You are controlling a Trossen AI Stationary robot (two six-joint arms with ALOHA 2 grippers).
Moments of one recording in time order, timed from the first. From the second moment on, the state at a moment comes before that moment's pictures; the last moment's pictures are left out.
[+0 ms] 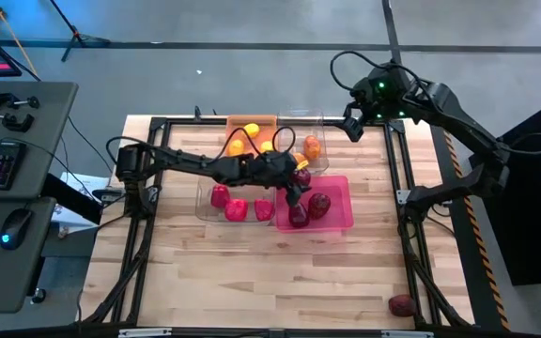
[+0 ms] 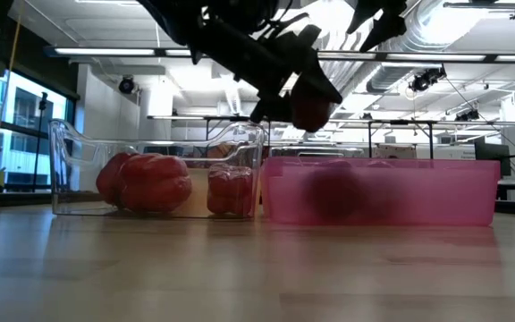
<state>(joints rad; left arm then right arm) 0.09 1.89 1.28 0.11 -0.07 -0.38 -0.58 1.30 1.63 -1.12 -0.03 0.05</state>
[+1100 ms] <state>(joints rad) 0.19 1.25 1.14 -0.34 -0.23 -0.13 -0.10 0.91 0.99 -1.16 -0.25 0.87</state>
